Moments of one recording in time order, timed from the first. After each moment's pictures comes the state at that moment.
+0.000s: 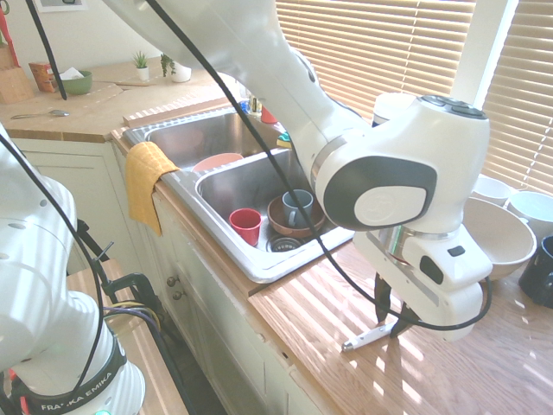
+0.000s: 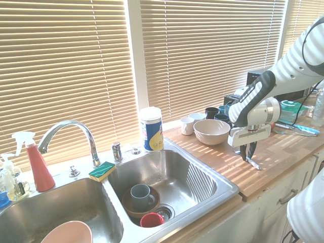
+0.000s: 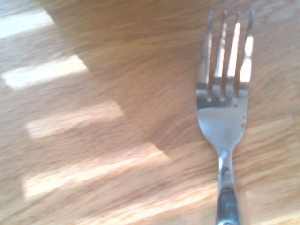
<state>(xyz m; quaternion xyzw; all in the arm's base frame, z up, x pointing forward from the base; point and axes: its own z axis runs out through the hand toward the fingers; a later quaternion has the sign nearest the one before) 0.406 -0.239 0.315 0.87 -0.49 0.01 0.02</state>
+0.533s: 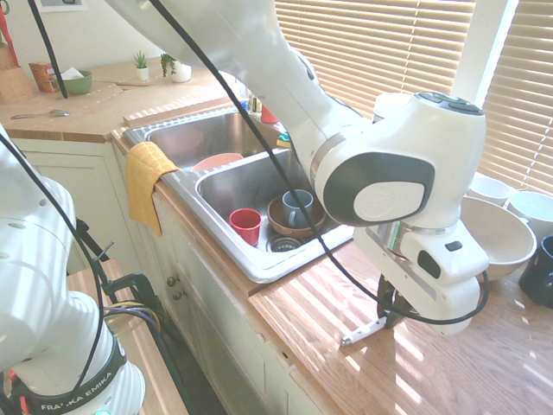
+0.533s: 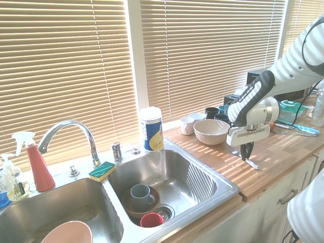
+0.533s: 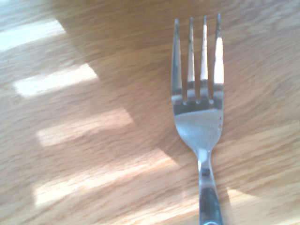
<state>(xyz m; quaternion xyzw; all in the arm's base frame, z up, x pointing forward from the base) 0.407 -0.239 0.316 0.86 -0.51 0.02 0.01</state>
